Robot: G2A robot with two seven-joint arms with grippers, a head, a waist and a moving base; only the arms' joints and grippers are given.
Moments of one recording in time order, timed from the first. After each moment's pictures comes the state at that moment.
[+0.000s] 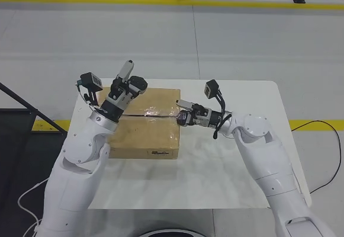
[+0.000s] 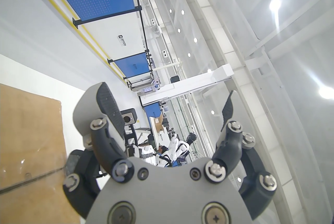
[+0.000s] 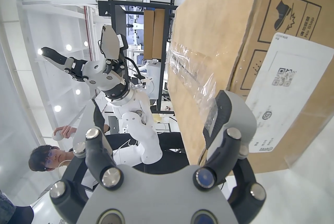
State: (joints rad) left arm 1.14 -1.28 -1.41 -1.79 -0.28 -0.08 -0.27; right arm -0.74 -1.34 1.13 -1.18 0.30 -0.07 1.02
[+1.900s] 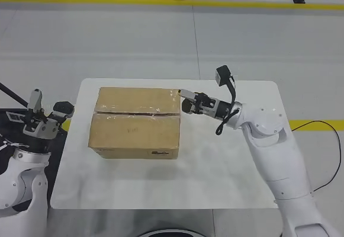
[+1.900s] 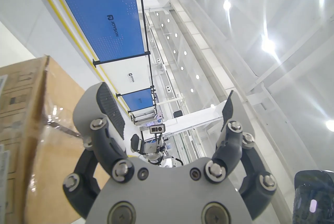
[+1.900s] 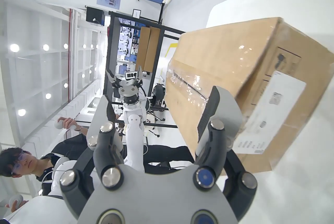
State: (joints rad) left arm 1.56 -1.24 -1.94 -1.91 -0.50 -0.17 -0.41; right arm -0.73 -1.30 1.14 -1.39 0.20 -0.01 0.90
